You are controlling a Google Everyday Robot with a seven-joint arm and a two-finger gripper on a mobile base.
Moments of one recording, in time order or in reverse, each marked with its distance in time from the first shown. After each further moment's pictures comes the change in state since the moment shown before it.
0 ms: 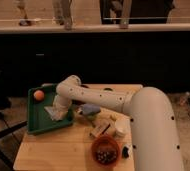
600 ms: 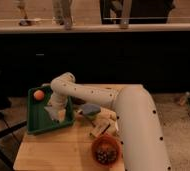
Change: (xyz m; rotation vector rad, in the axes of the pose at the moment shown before) arm -0.003 -0.010 0.019 -0.096 -0.017 0.023
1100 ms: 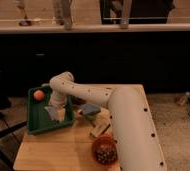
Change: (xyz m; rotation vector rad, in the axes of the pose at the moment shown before) arm 0.008 -0.004 0.008 -0.047 0.003 0.061
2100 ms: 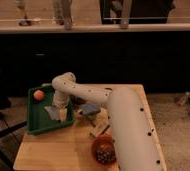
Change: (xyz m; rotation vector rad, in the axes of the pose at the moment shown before) arm 0.021 0.001 0.012 -0.024 0.006 0.089
